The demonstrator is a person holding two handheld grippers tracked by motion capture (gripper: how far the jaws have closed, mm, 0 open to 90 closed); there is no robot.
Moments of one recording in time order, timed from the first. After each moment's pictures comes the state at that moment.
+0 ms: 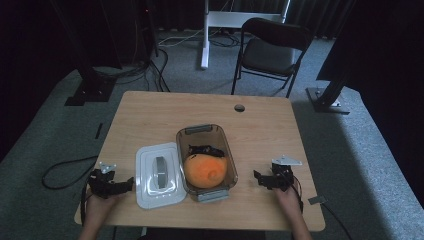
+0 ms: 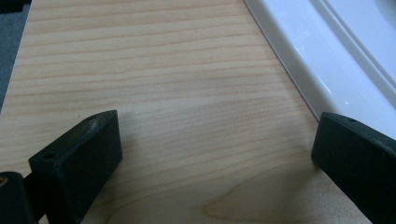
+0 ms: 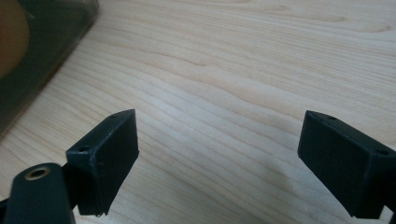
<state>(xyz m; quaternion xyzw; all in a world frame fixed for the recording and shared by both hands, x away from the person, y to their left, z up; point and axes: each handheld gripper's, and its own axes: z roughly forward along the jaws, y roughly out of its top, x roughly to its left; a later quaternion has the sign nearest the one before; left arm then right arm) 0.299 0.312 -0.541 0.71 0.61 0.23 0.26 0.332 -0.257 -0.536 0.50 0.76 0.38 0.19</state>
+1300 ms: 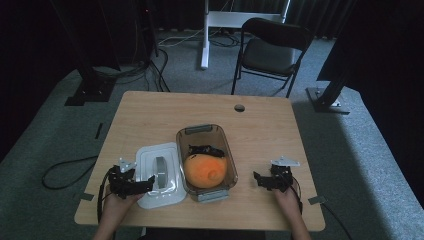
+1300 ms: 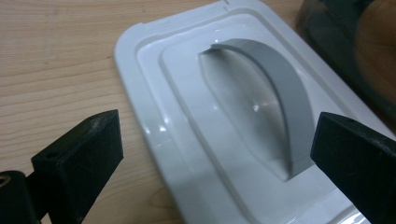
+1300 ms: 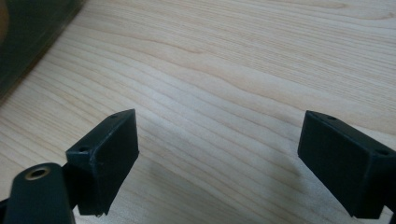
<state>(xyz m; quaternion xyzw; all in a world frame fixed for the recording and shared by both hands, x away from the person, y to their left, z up) 0.285 0.233 -0.491 0.74 0.56 0.21 0.31 0.333 -0.256 -0.543 0.50 0.76 0.36 0.19</state>
